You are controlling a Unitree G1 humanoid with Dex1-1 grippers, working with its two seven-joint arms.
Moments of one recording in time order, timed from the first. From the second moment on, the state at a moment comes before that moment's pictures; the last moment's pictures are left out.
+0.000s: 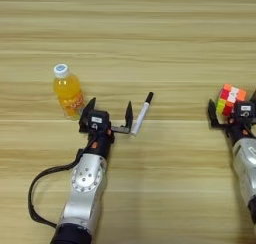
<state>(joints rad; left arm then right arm) 0.02 -0.05 -0.10 0.30 0.00 -0.40 -0.06 -0.22 -0.13 -0.15 0.61 0.10 -0.30 0.10</state>
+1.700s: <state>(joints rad) 0.02 -0.05 -0.10 0.30 0.00 -0.40 -0.06 0.02 0.01 0.12 0.29 0.00 -0.27 0.18</state>
